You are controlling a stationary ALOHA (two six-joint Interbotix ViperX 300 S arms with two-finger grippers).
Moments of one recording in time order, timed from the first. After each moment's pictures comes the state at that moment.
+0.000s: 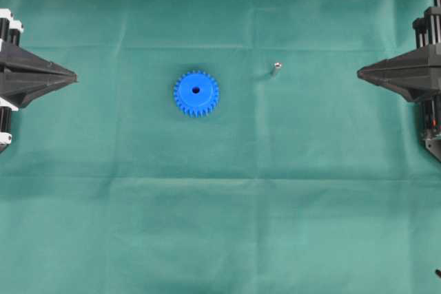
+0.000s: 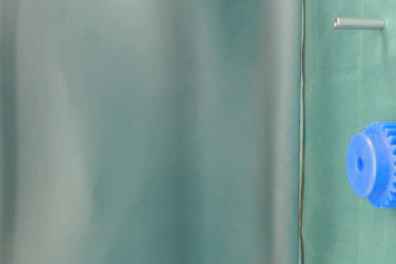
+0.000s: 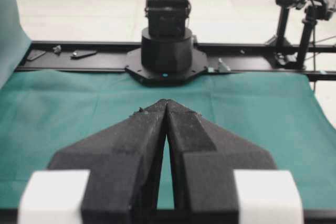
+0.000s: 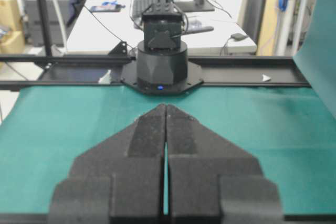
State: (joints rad) left arm 0.00 -0.97 1.19 0.00 -0.29 0.00; right arm 0.00 -0.96 1.18 0.00 -0.30 -0.01
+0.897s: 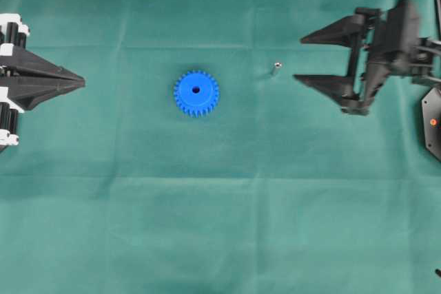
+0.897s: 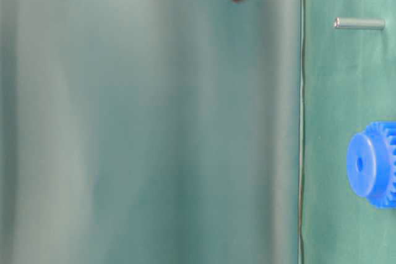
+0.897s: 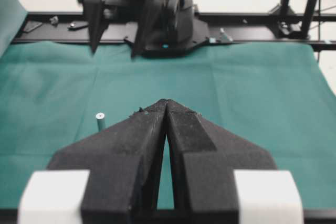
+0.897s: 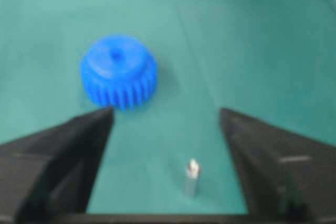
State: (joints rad) left arm 0.00 -0.94 1.18 0.01 -0.23 0.00; right arm -0.21 -0.37 1.16 0.00 -0.45 -0.01
